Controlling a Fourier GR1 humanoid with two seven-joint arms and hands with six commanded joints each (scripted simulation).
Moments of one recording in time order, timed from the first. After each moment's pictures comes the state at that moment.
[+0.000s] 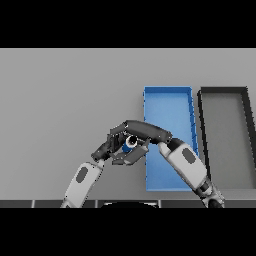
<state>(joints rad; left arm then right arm) -0.20 -0.04 -0.39 -1.58 -0.11 -0.38 0.02 -0.60 -0.18 0.39 -1.78 -0.29 0.52 0.42</state>
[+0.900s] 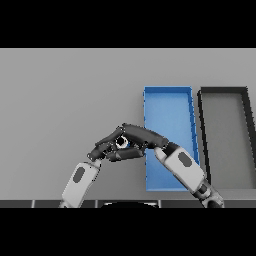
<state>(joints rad) -0.20 -0.02 -0.37 -1.61 -0.10 -0.38 -0.05 -0.58 -0.17 0.45 -1.80 -0.30 0.41 0.33</state>
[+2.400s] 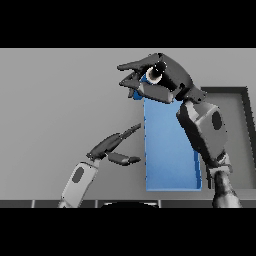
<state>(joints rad) -0.19 -0.01 -0.37 -1.59 -0.17 -0.43 0.12 -1.08 -0.33 0.09 -1.61 -0.67 0.13 0.47</state>
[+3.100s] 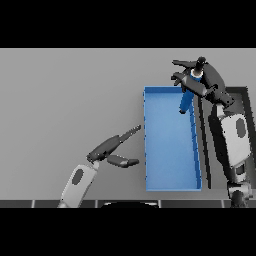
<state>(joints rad) -0.16 0.00 -0.38 -1.61 -0.17 -0.43 0.09 -0.72 -0.49 0.02 -1.48 -0.58 0.12 0.49</state>
